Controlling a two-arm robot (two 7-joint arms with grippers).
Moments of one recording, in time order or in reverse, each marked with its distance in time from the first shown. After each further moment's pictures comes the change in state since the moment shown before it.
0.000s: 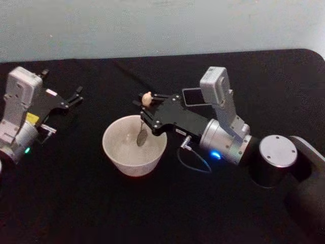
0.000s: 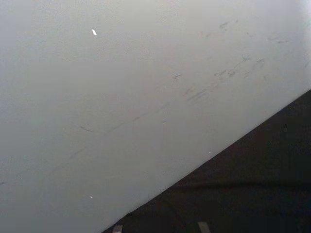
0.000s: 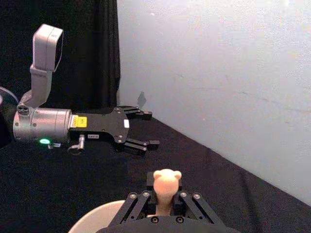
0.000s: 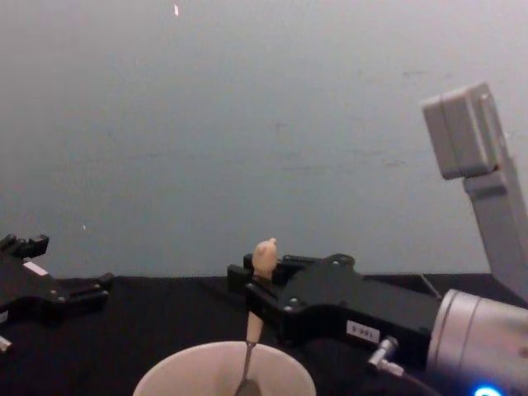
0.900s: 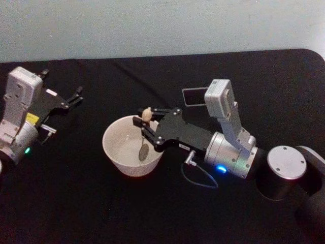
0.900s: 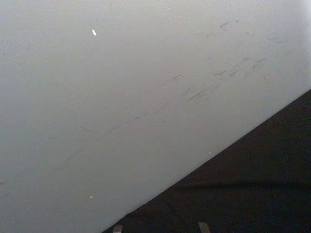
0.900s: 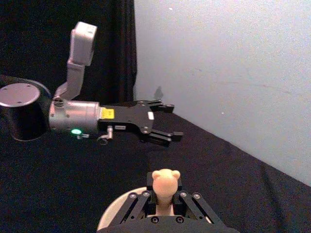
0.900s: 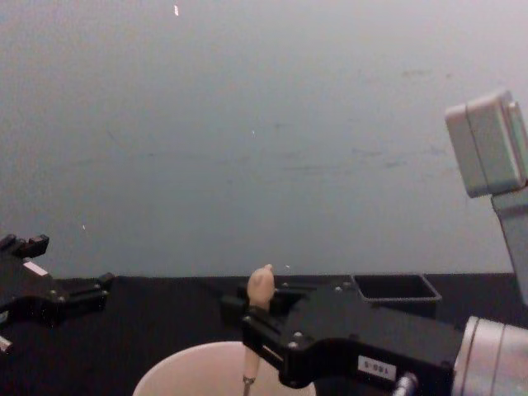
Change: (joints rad) left arm 0.000 0.000 0.000 0.000 0.000 0.000 0.000; right arm -0.066 0.058 -0.013 -0.099 0.025 0.037 0.028
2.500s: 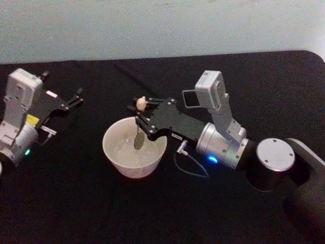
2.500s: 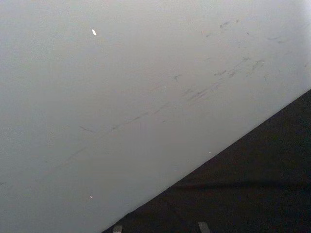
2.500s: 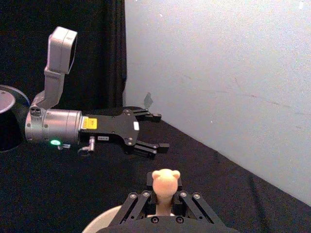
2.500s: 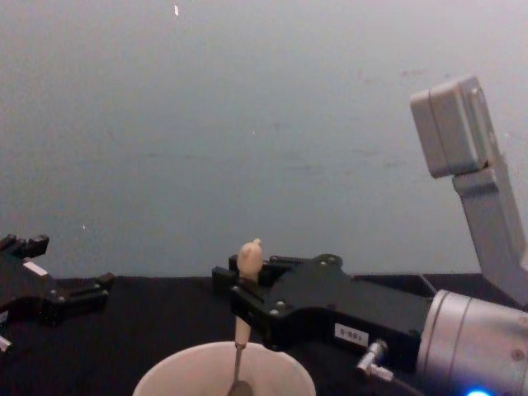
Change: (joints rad) left arm 0.000 0.000 0.000 0.000 0.000 0.000 0.000; right arm 0.060 -0.053 -0.007 0.071 -0.030 -0.028 -0.031
